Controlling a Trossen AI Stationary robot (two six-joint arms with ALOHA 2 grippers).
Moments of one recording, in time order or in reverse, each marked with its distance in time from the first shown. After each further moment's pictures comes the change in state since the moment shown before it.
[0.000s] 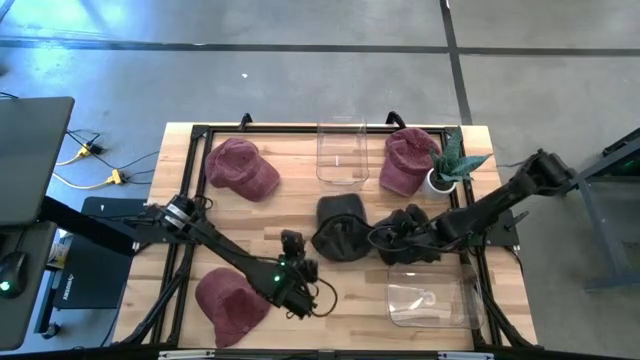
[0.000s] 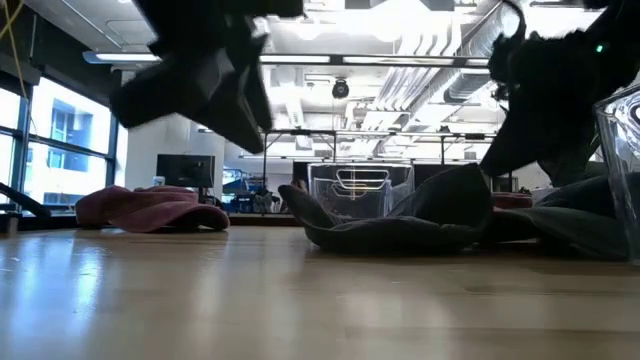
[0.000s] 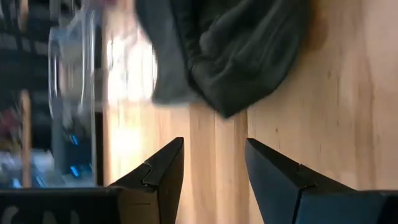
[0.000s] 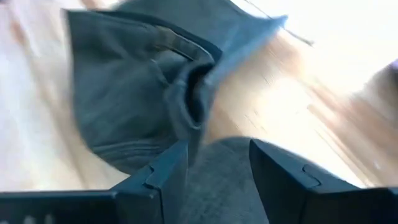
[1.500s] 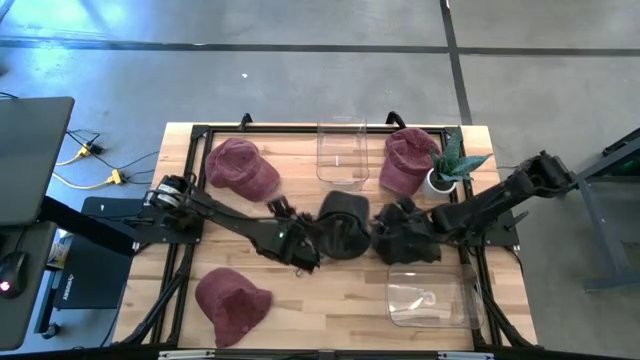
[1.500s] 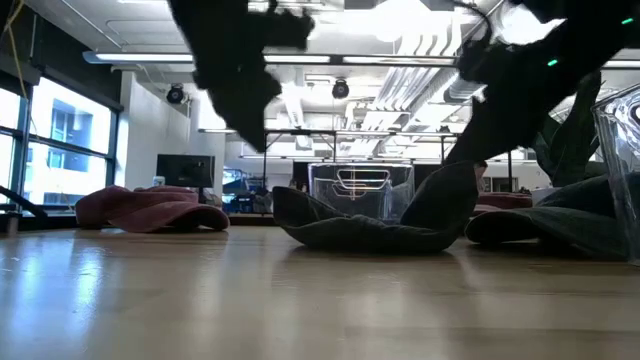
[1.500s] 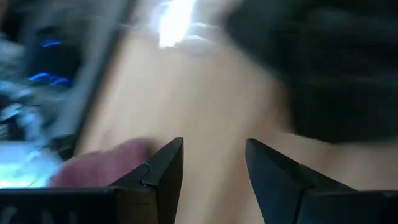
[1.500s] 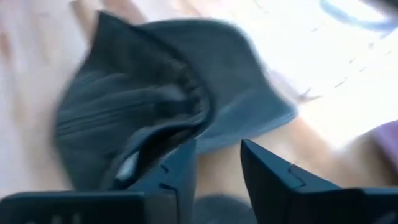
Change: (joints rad) left arm 0.188 -0.140 -0.106 0.011 0.081 -0.335; right arm -0.168 0.031 0.000 0.153 -0.025 -0.319
